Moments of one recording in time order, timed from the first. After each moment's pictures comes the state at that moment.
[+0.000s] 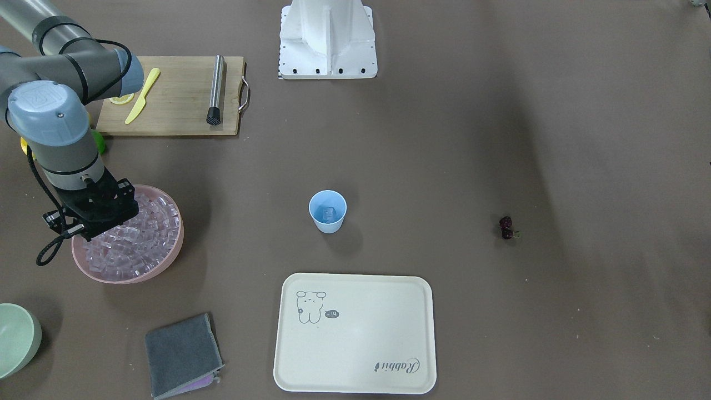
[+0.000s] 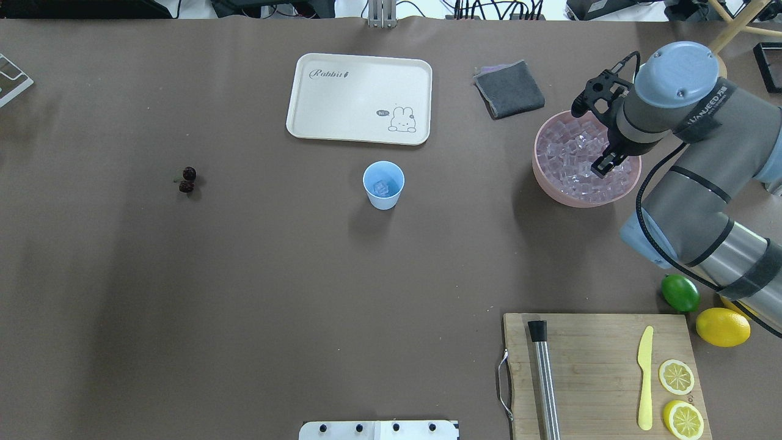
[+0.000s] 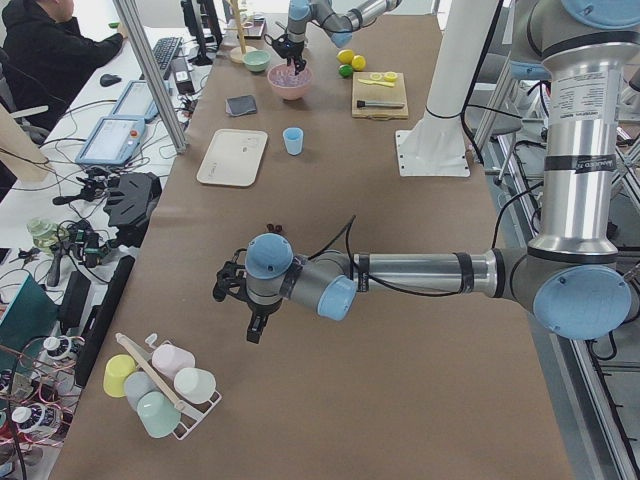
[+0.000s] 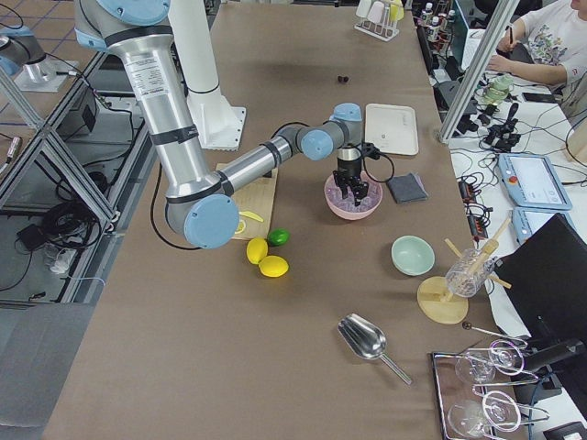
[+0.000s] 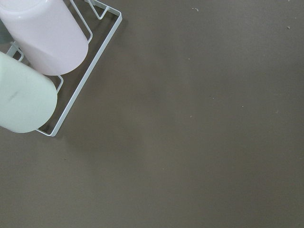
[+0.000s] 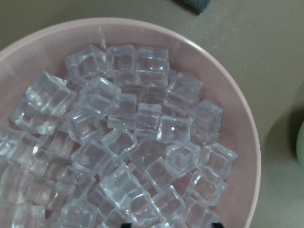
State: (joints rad) left arm -1.48 -1.55 -1.55 -2.00 -2.37 -0.14; right arm 0.87 -1.23 1.73 -1.61 1.83 0.09
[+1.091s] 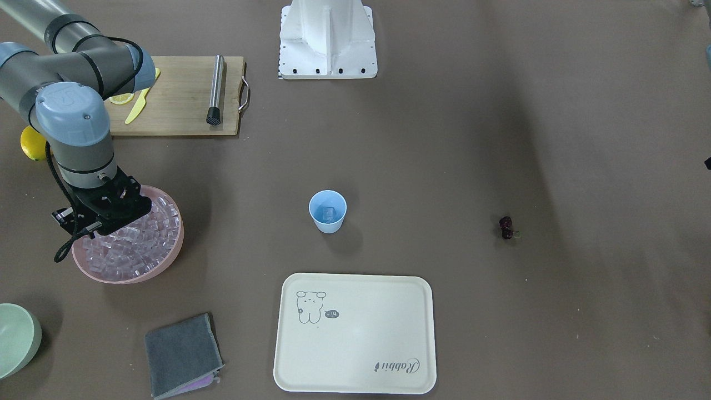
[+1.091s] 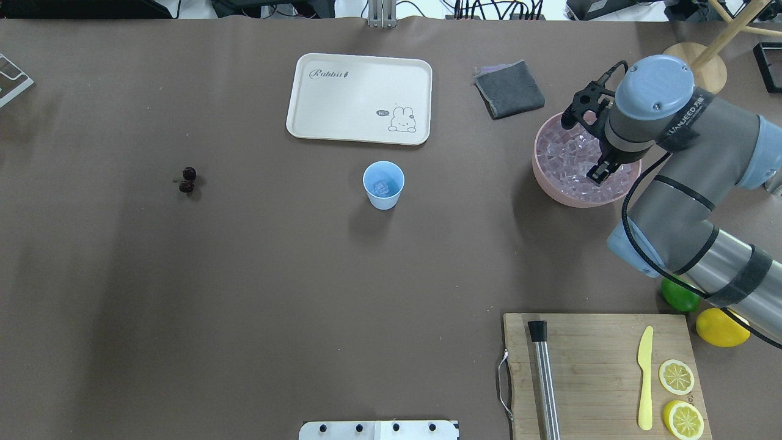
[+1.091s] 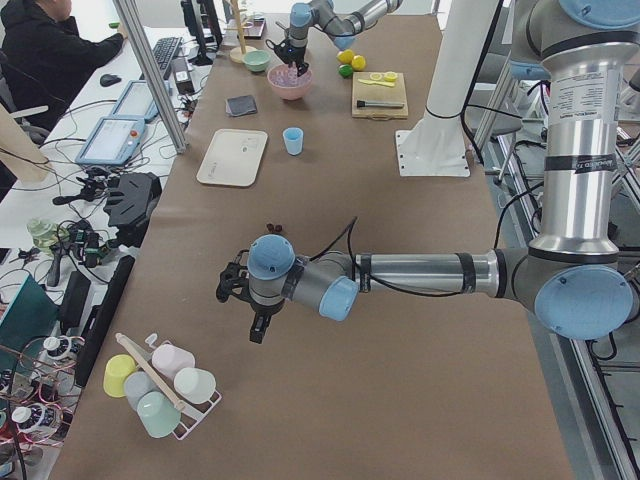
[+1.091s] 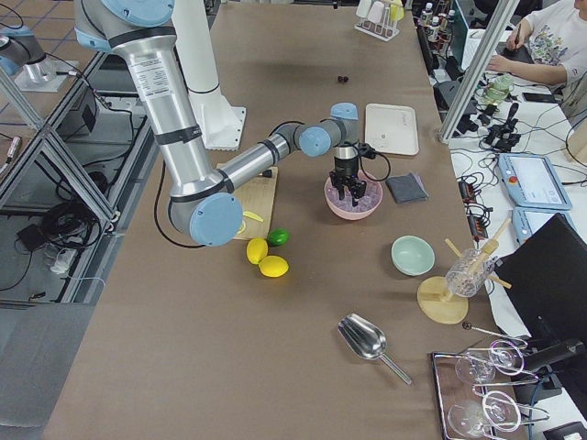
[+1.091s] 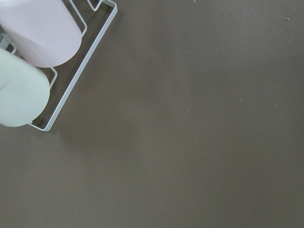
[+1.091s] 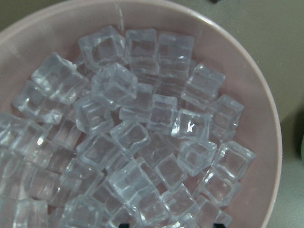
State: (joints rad) left arm -1.47 -1.54 -1.55 -2.00 -2.37 -0.14; right arm 0.84 -1.22 1.71 -1.64 1.78 0.07
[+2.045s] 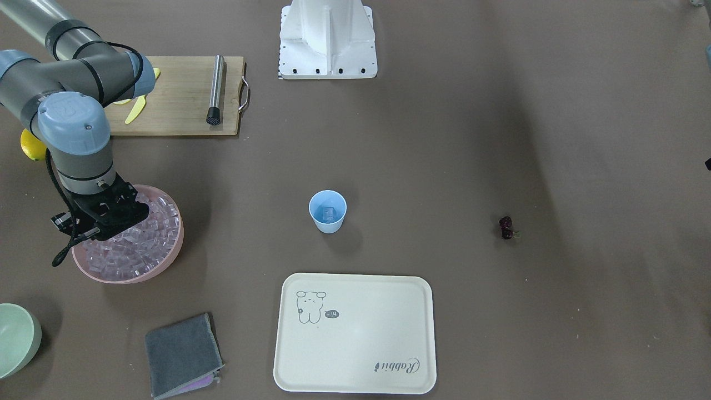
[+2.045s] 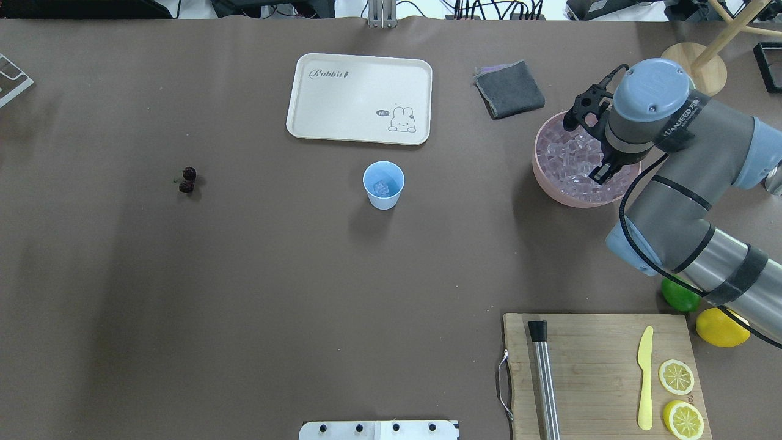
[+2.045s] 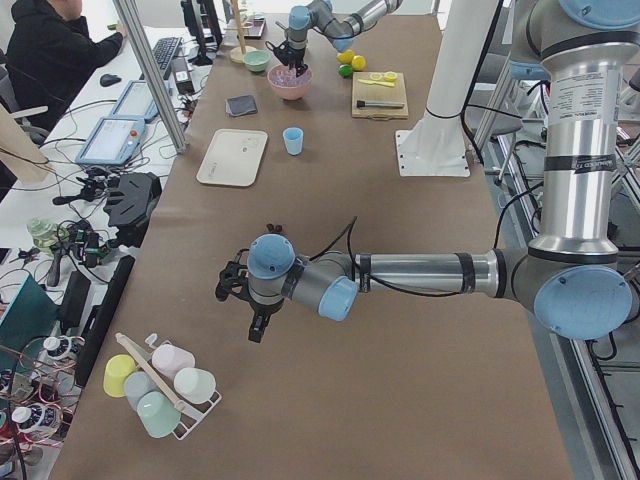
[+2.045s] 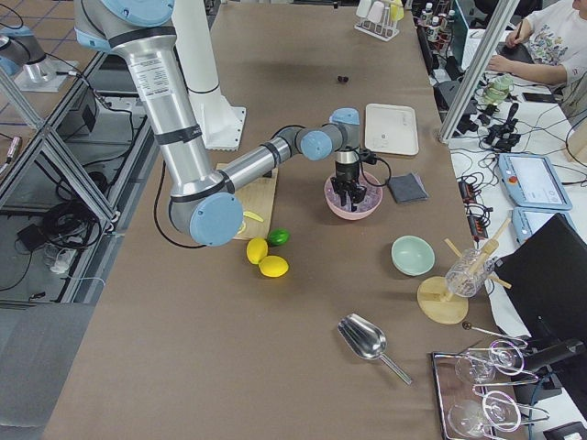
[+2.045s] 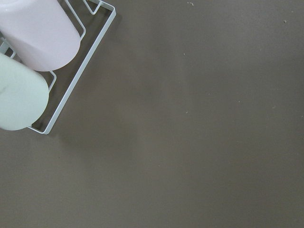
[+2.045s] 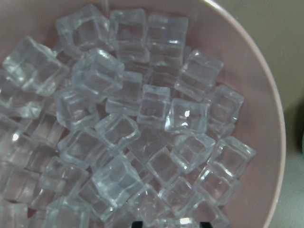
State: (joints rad) left arm -1.47 -1.54 -1.55 -2.02 -2.36 -0.14; right arm 0.84 -1.22 1.68 -1.64 1.77 0.07
